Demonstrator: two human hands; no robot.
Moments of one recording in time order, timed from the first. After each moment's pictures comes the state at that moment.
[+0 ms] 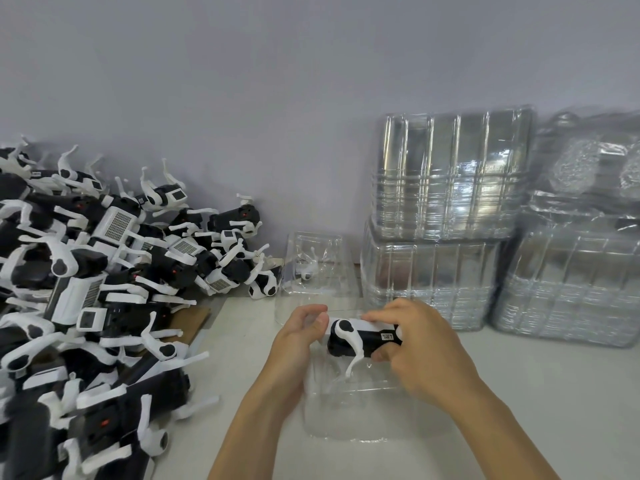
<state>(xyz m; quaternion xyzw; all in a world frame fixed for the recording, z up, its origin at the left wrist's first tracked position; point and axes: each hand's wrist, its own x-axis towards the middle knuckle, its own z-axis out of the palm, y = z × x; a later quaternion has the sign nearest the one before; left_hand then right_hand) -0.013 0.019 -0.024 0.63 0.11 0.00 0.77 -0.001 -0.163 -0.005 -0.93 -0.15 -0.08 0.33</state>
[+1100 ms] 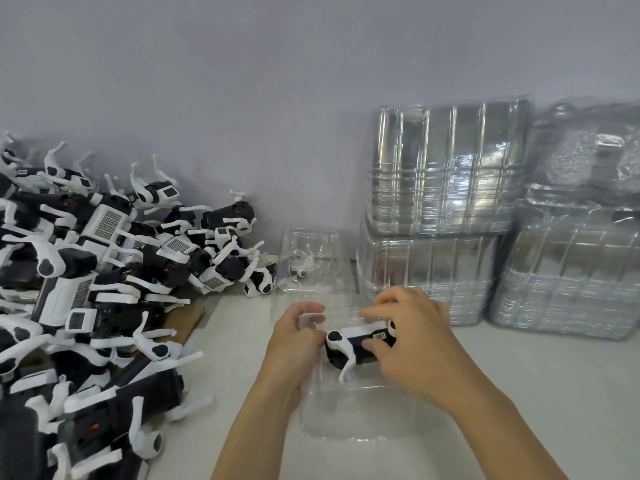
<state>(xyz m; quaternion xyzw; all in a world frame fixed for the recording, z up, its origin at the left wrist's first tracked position) -0.011 0.010 -0.017 0.68 0.16 0.02 0.71 -0.002 -0.162 -0.001 -0.94 -0.18 -0.12 0.27</state>
